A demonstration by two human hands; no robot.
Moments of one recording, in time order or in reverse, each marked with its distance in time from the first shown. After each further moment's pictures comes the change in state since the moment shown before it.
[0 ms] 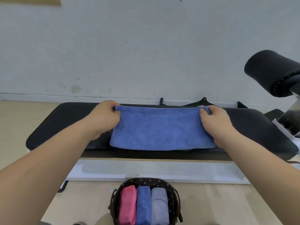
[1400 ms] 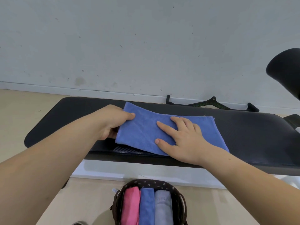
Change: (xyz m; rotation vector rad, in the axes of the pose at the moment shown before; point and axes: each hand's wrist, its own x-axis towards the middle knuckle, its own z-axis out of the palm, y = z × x) left_hand 0.021 -0.010 0.003 -0.318 -0.177 -0.417; right_hand -0.042 -0.019 0.091 -0.892 -0.503 -0.494
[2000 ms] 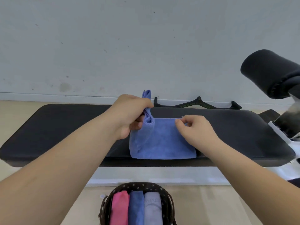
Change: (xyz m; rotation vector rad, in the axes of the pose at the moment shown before) left_hand -0.045 0.057 0.077 -0.182 -0.095 0.222; right_hand -0.020 0.064 -0.030 0.611 0.326 0.351
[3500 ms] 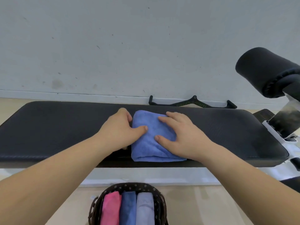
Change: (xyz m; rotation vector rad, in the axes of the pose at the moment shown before) left_hand 0.007 -0.055 0.011 0.715 0.105 0.156; right_hand 0.000 0.018 0.003 -0.373 -0.199 -0.354
